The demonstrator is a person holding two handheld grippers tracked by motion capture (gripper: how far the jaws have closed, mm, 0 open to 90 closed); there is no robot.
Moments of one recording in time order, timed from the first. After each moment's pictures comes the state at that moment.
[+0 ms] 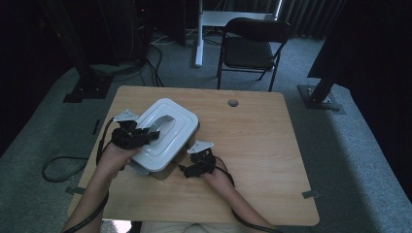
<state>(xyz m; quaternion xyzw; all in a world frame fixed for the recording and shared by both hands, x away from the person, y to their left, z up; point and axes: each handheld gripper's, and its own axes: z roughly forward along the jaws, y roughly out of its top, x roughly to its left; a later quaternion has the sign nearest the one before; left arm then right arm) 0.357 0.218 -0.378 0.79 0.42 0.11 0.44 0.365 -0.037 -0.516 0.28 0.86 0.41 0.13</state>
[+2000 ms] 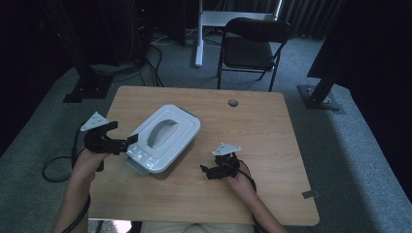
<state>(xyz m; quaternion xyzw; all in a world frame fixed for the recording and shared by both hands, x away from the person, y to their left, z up) 0.342 0.296 -0.388 0.74 0.43 0.22 0.47 0.348 -0.110 -0.506 0.32 0.84 0.40 0.16</state>
